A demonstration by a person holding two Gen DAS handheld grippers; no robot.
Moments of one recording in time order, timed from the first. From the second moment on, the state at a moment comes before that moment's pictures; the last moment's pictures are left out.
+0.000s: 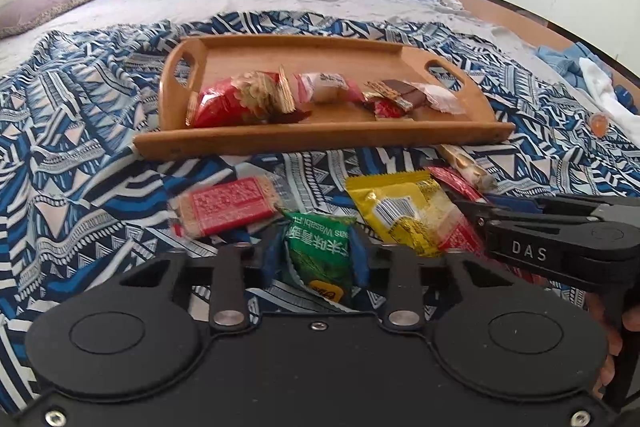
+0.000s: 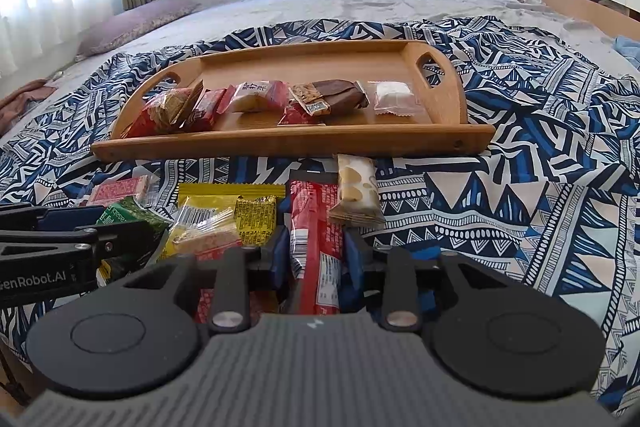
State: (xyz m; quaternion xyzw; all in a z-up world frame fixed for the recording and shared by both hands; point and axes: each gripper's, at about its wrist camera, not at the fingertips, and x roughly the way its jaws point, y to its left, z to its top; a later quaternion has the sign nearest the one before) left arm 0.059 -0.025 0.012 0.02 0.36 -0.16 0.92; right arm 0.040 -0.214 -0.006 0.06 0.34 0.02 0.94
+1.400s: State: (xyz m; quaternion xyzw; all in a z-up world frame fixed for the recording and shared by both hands) left arm 0.203 -0.002 0.095 -0.05 0.34 -0.10 0.93; right arm 0.175 -0.296 0.091 0.11 0.32 -0.01 0.94
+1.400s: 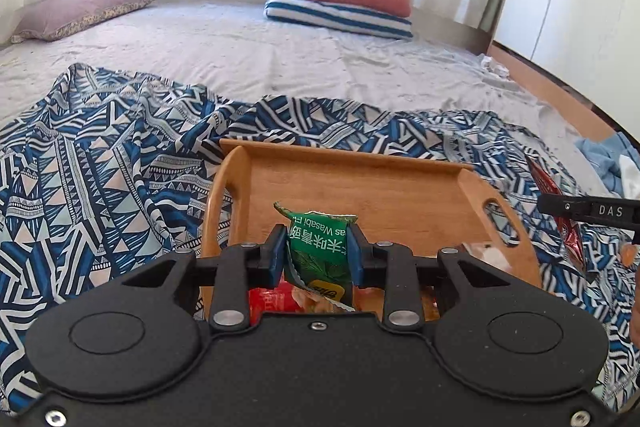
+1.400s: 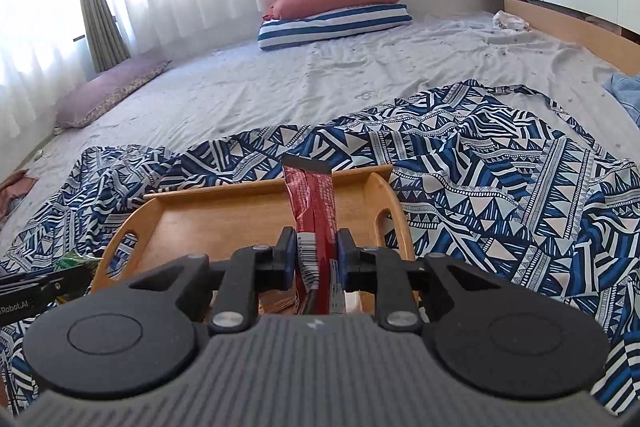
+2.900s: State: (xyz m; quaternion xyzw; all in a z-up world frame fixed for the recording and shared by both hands) left arm 0.271 -0.024 0.019 -0.01 0.37 -0.05 0.93; right arm 0.227 -0.275 0.003 0.08 0.35 -0.01 0.93
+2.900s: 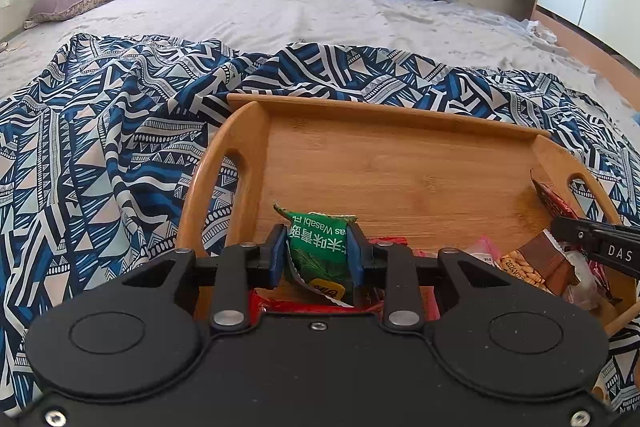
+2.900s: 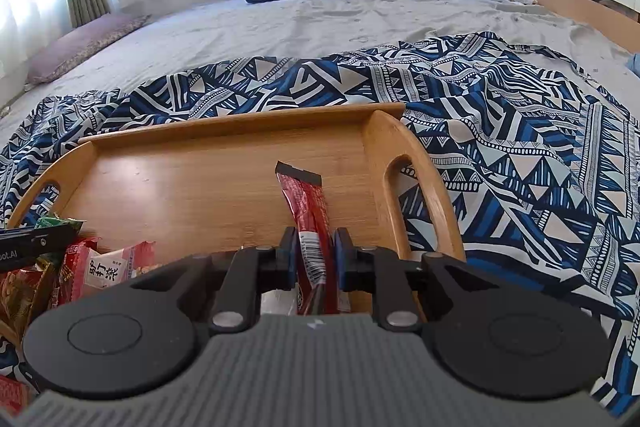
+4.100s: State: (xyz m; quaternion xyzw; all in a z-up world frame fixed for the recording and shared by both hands) left arm 0.171 -0.015 0.073 0.00 0.32 -0.10 0.94; right arm 0.157 -0.271 0.064 0.06 0.29 -0.01 0.95
